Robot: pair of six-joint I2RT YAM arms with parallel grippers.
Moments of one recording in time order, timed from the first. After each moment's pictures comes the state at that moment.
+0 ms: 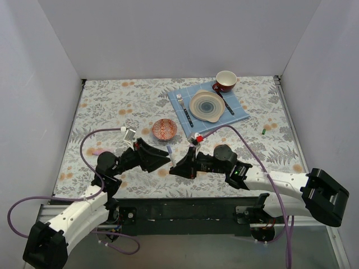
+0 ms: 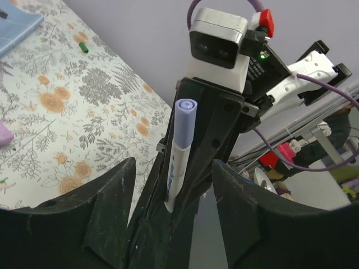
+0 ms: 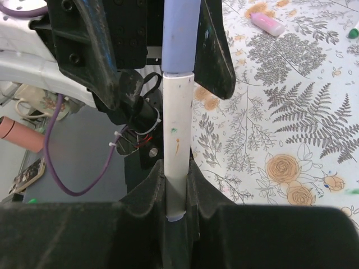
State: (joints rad) left arm -0.47 0.74 0.23 0.72 0.72 -0.92; right arm 1.04 1.19 0.49 0.62 -0.41 0.52
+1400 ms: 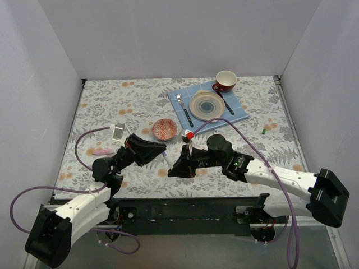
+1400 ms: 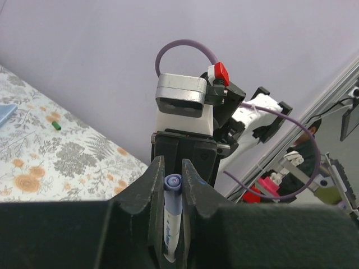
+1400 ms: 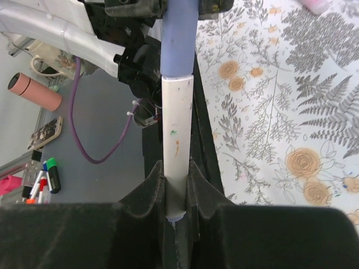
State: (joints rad) left arm -0.46 0.84 0.20 1.19 0.68 -1.08; right arm 1.03 1.17 0.69 0.29 -0.57 0.43
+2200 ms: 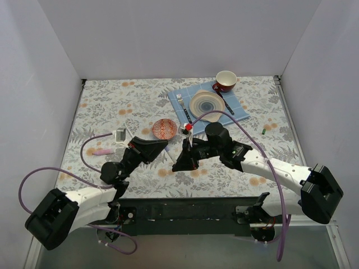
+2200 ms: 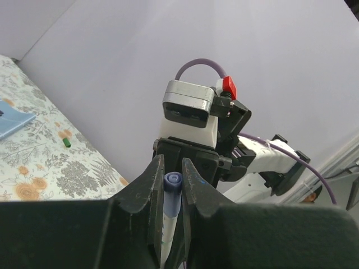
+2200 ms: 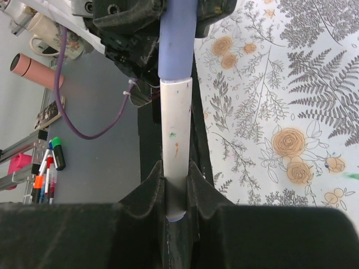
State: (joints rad) left arm -0.62 1.01 0.11 1.43 0.30 -1.12; right arm 0.90 1.25 0.80 0.12 -0.76 0.34
